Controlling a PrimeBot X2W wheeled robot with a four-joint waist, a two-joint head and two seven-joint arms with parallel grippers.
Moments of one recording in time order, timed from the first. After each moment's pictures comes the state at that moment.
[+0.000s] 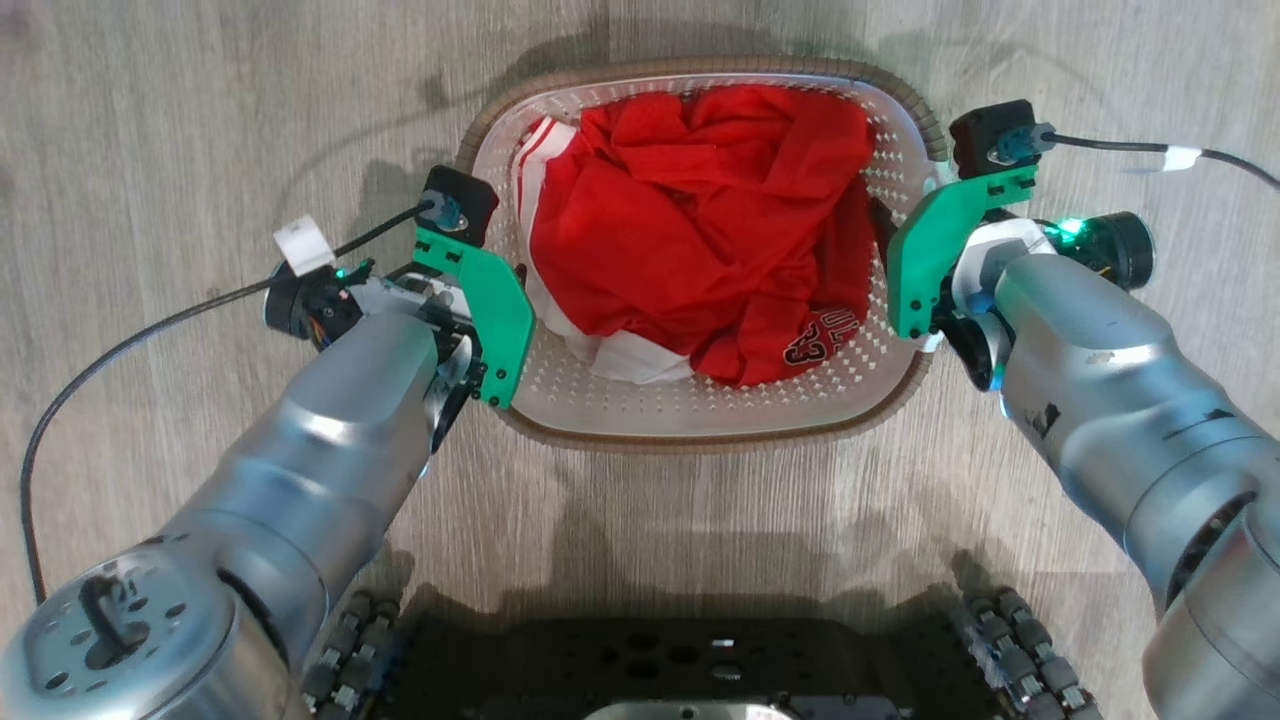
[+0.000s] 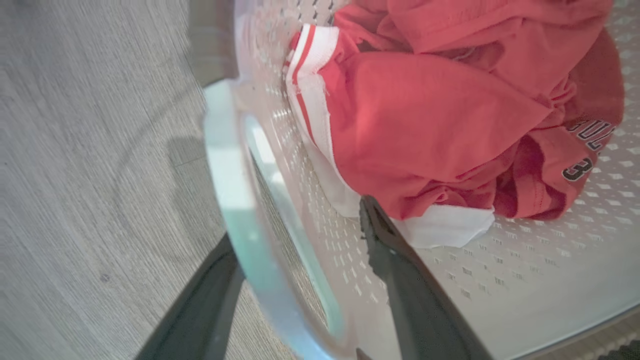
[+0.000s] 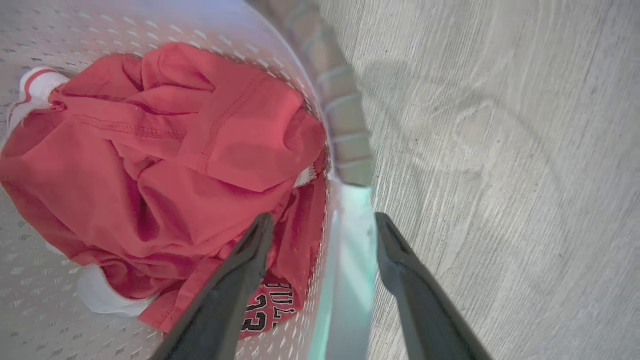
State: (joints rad) left arm -1.02 0.04 -1.28 1.20 -0.99 -0.01 -0.01; right arm -1.12 -0.11 1.25 1.29 1.19 0.13 -0.10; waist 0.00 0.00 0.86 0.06
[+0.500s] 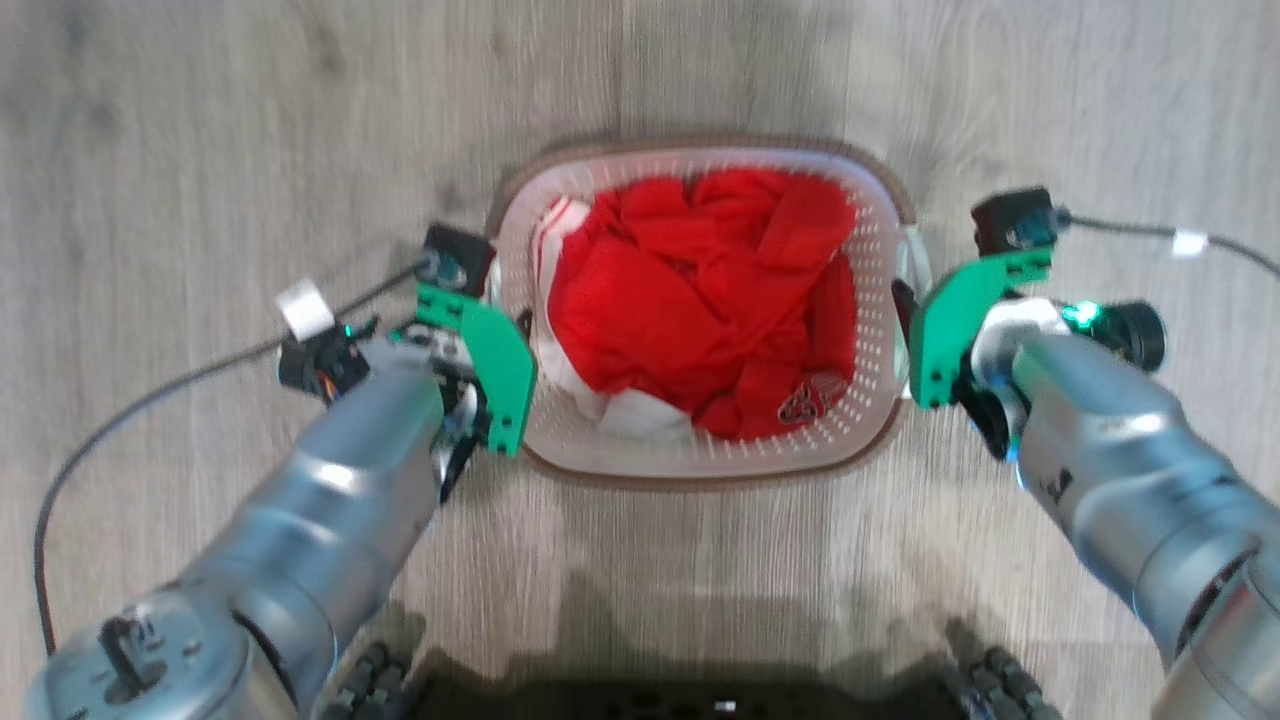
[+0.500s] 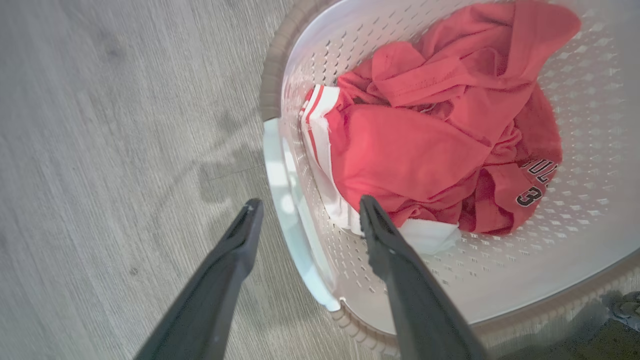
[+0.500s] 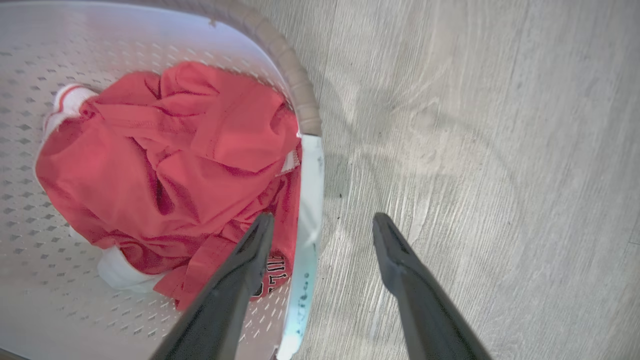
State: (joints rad) left arm -0.95 0.03 -1.28 1.19 -1.03 0.01 -0.07; right arm -1.01 -0.14 1.22 1.29 1.19 0.13 -0.09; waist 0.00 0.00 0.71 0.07
